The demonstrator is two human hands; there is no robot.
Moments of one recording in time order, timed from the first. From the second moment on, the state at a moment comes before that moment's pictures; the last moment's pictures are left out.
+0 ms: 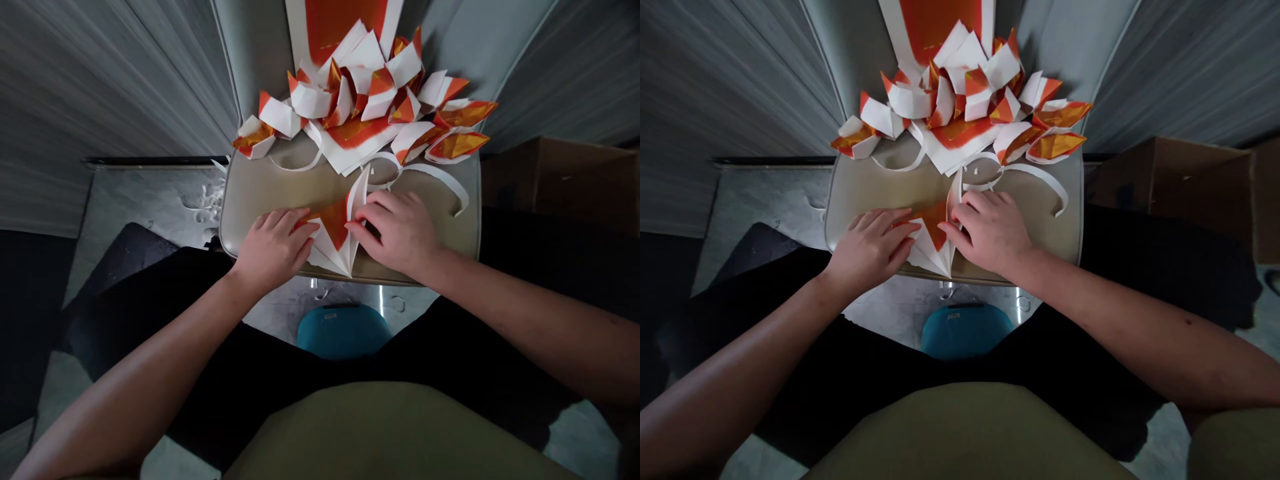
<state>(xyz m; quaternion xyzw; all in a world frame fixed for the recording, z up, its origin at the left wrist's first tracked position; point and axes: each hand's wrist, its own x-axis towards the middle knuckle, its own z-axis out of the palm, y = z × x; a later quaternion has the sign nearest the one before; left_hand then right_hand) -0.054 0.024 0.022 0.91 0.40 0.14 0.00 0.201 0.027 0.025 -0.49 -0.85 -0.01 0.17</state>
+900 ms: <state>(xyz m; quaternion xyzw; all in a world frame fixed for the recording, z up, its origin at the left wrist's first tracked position) -0.024 0.050 0.013 0.88 0.45 0.15 0.06 0.199 0.025 0.015 -0.51 -0.83 0.07 0.20</state>
